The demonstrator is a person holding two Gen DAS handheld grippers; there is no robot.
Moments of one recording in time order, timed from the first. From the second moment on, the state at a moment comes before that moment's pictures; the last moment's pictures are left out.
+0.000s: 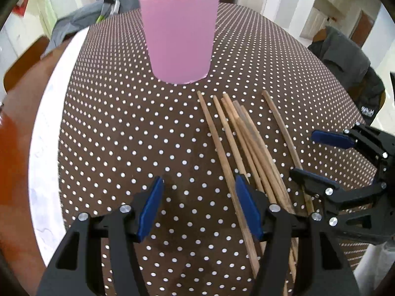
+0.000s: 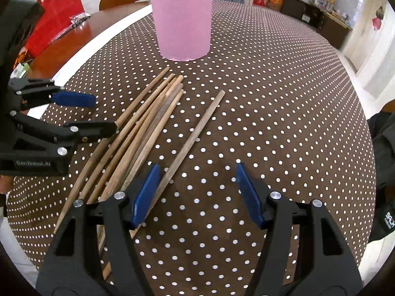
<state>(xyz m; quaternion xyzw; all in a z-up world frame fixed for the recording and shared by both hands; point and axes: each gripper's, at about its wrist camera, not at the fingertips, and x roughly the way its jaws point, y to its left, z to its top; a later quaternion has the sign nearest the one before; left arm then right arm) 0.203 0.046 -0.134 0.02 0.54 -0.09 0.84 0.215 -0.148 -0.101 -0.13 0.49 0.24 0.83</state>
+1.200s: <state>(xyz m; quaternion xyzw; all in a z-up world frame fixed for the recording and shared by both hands) 0.167 0.033 -0.076 -0.02 0.40 -0.14 0.91 0.242 -0.202 -0.072 0.03 0.49 0.30 0.82</state>
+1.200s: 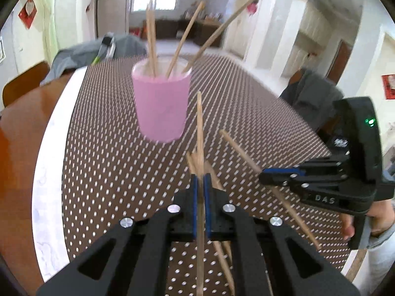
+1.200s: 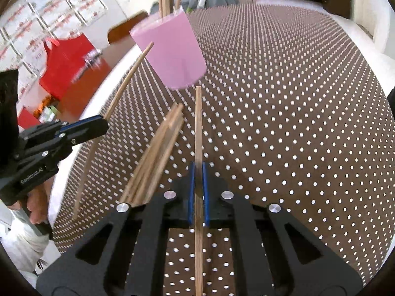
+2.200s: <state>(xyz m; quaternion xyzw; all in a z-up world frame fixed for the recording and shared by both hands) 0.228 0.075 0.032 -0.15 0.05 -0.11 0.98 0.267 -0.162 0.070 0.14 0.07 0.32 0.93</state>
